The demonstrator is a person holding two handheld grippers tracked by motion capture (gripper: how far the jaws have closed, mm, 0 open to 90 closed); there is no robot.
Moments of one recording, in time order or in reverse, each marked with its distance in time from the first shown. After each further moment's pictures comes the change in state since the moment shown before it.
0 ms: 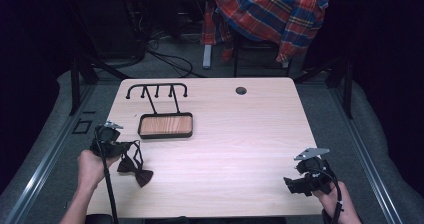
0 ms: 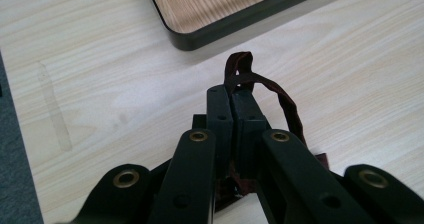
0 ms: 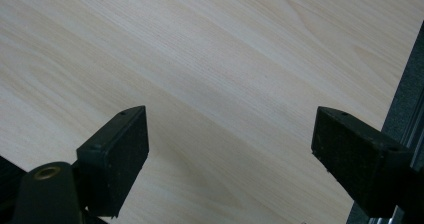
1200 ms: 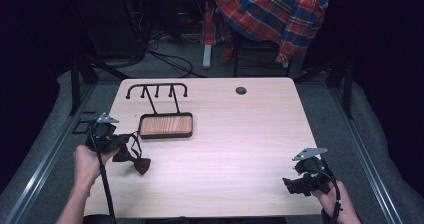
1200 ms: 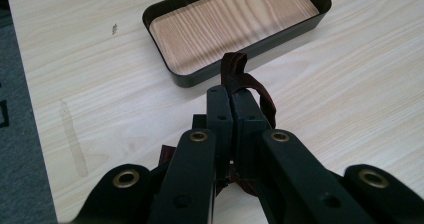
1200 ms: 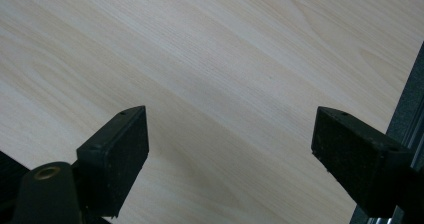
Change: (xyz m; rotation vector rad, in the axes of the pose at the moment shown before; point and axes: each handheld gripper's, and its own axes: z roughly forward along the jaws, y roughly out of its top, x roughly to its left) left arm -0.003 0.013 -0.024 -0.104 -0.007 0.033; right arm 0.002 0.002 0.002 0.012 0.006 -0.022
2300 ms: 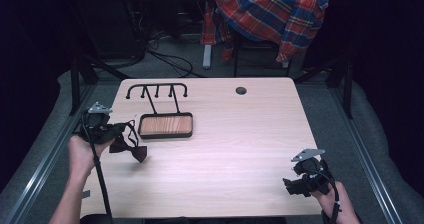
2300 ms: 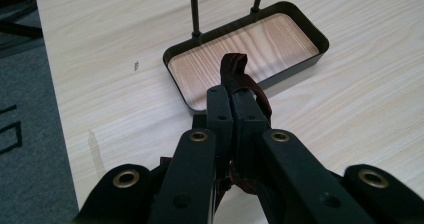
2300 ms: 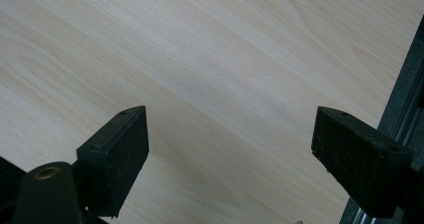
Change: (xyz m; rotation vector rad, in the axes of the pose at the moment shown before) left arm 0.010 0.020 -0.017 -0.079 0.020 0.016; right arm 0.004 0.000 0.000 0.012 -0.037 -0.017
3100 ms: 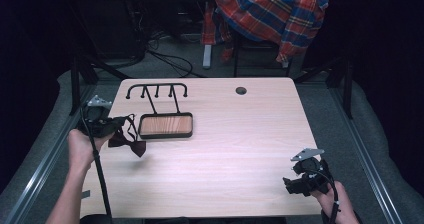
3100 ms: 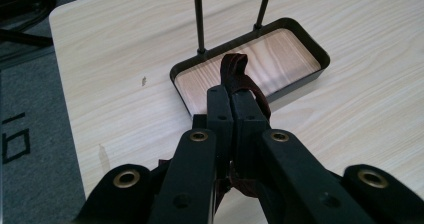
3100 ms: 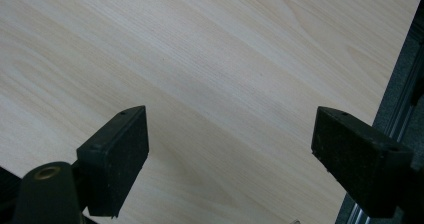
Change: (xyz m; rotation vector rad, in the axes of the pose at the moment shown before) left arm 0.003 0.017 -0.005 -0.014 0.004 0.007; right arm 0.001 0.001 0.001 0.000 -0.014 0.013
